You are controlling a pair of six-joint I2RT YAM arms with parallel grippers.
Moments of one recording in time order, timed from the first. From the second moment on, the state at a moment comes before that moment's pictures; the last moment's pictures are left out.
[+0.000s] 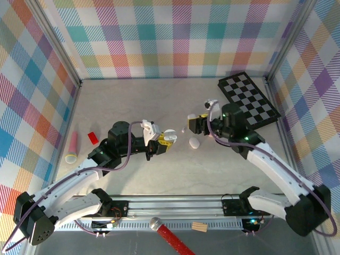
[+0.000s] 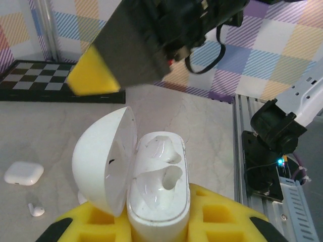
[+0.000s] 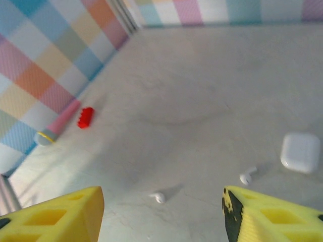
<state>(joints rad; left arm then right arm) -0.69 0.96 0.72 -0.01 0.60 0.04 0.53 1.12 0.91 -0.25 -0.31 0.32</state>
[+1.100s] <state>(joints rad) -0.70 0.73 0.44 0.28 0.23 0.05 0.53 2.13 1.62 -0.60 -0.28 0.28</state>
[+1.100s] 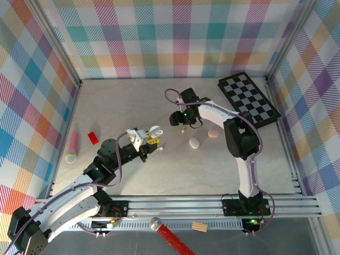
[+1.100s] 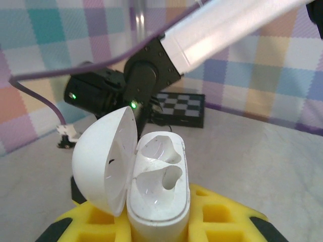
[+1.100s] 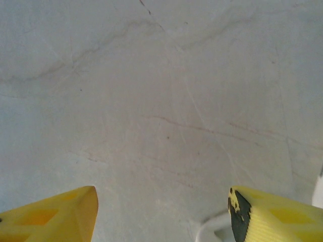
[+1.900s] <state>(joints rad) -0.70 0.60 0.36 0.36 0.02 -0.03 0.54 2.11 1.52 -0.62 -0.29 0.24</state>
